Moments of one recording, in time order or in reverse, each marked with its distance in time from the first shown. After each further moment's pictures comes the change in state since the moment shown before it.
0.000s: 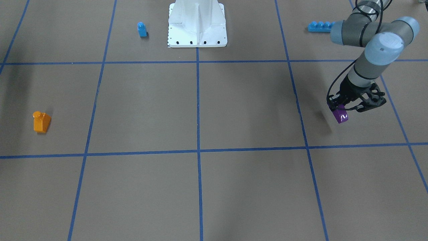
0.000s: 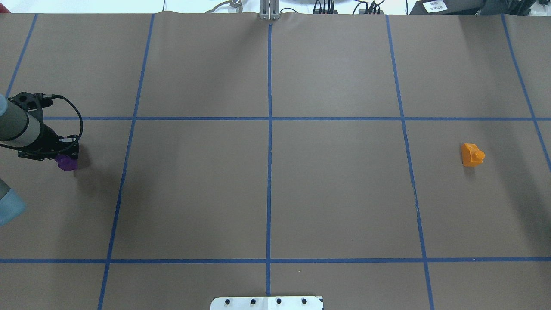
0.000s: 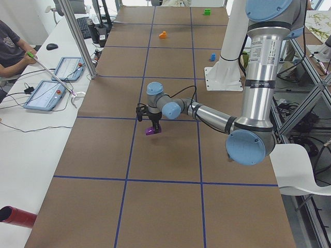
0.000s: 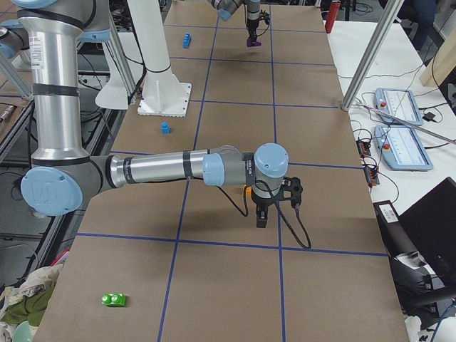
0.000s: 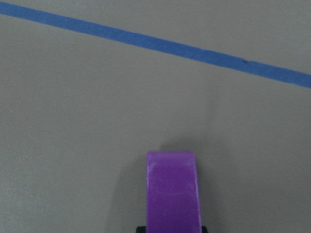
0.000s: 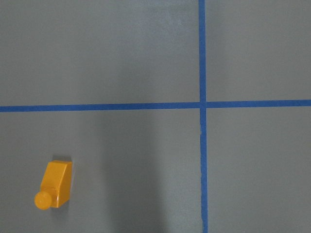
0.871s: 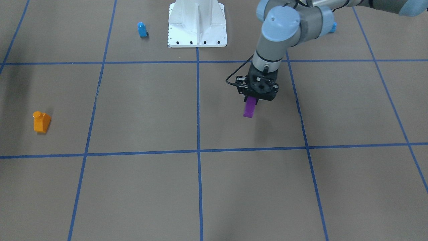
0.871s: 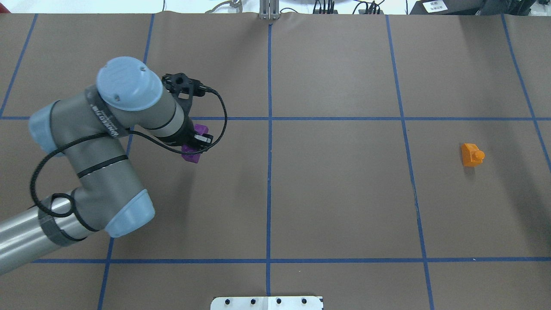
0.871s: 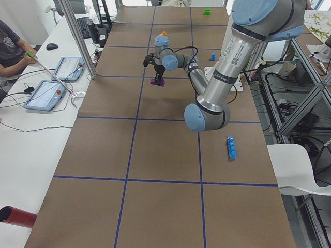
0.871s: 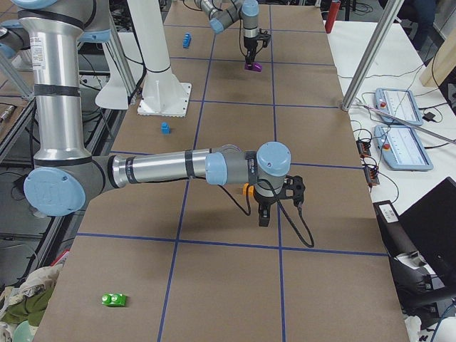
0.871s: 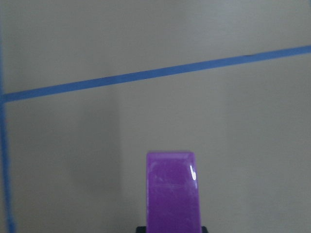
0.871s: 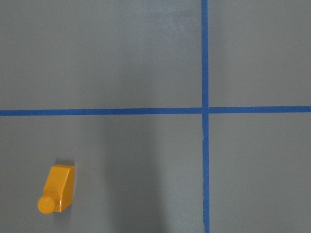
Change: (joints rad) left arm 0.248 -0.546 0.105 0.190 0.121 0.280; right arm -0.001 0.015 -0.005 0.000 -0.001 0.001
